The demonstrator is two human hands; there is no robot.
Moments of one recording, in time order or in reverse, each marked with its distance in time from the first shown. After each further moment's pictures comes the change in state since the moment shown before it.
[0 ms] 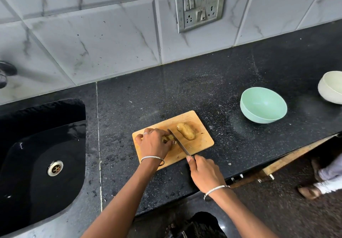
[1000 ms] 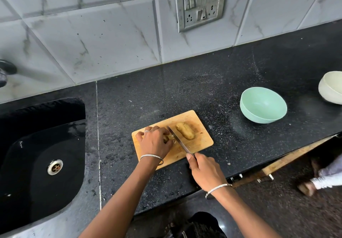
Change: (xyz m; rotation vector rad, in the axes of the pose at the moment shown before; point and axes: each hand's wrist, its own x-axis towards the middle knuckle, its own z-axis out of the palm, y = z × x) left_hand 0.001 0.003 -0.002 0.092 -0.024 0.070; right_hand 0.003 0.004 -0.005 0.021 0.013 -0.045
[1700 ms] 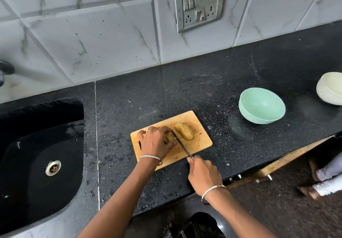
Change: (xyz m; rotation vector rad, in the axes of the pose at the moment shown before) left_hand 0.003 -0.001 0.003 -0.047 -0.005 0.069; right_hand -0.009 -0.011 0.005 -0.120 0.048 0.084
